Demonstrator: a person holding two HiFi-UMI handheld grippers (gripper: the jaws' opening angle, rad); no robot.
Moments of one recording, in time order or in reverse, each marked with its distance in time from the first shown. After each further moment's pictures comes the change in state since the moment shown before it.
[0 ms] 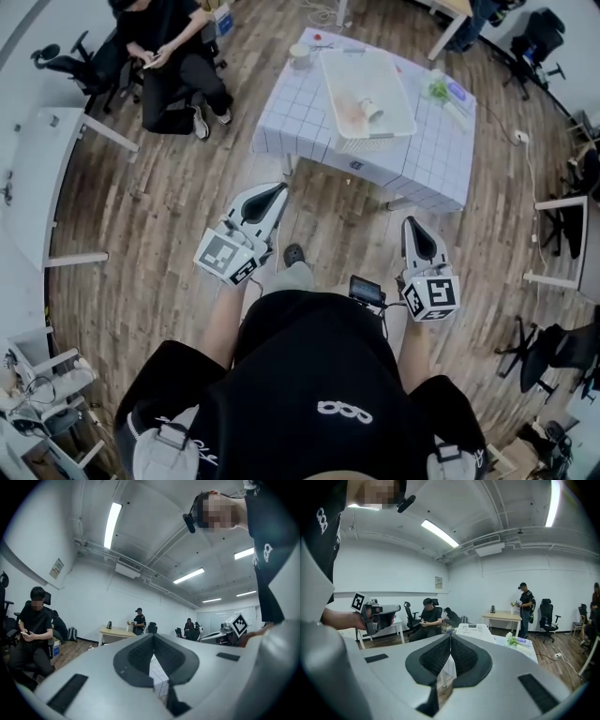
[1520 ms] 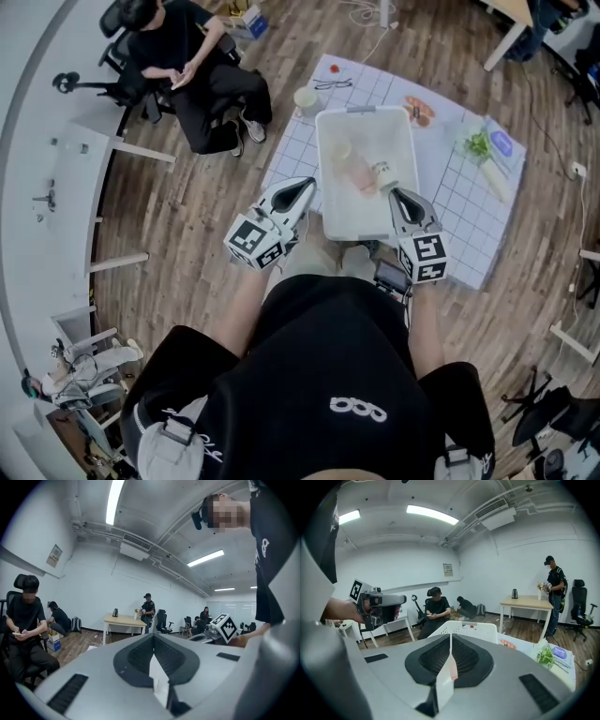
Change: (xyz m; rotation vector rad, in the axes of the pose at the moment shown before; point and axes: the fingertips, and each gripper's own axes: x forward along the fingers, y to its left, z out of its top) left arm 0.307 0.162 -0.053 -0.026 0.174 0.077; right arm 0.339 -0.190 0.006 0.016 0.147 0.286
